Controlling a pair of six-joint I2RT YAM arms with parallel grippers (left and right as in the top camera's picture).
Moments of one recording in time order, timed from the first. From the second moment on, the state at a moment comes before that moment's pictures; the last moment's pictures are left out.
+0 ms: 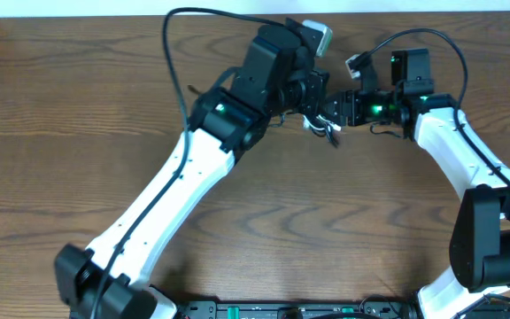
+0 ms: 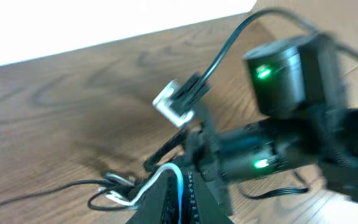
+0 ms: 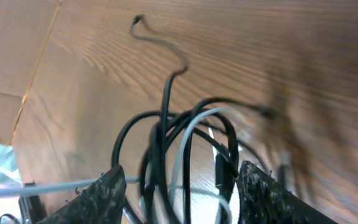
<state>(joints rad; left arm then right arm) -0.60 1.63 1.59 -0.50 0.23 -0.25 0.13 1.80 1.24 -0.38 -0.78 0.10</state>
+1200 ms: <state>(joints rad) -0.60 1.60 1.59 -0.49 0.18 -0.25 0.25 1.80 1.24 -0.55 -0.49 0.34</state>
